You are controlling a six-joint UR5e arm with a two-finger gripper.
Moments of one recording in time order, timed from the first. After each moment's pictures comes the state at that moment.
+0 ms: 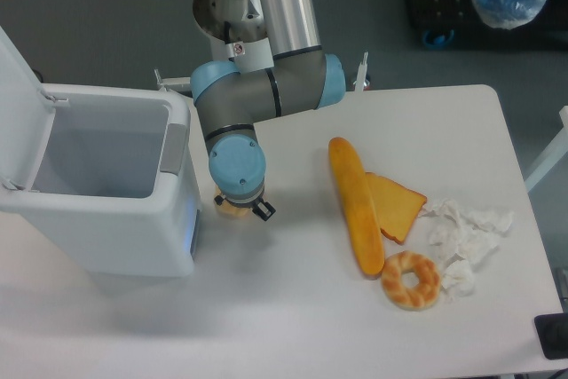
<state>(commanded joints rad) 2.28 -2.00 -1.78 -1.20 1.63 1.04</state>
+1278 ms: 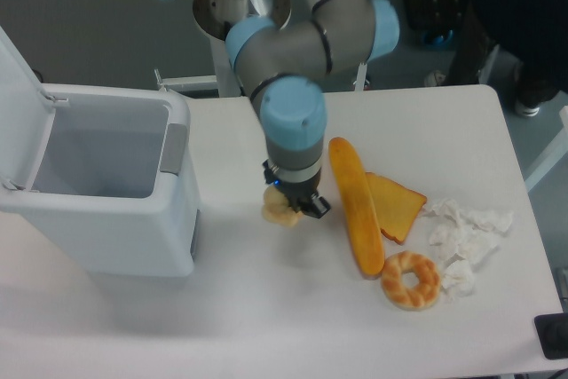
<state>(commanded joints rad) 2.42 -1.83 -1.55 -1.21 1.62 1.30</state>
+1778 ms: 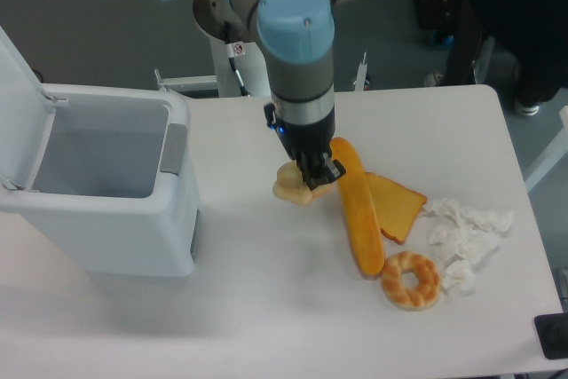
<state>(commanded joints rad) 2.42 -1.73 -1.55 -1.23 1.60 1.41</state>
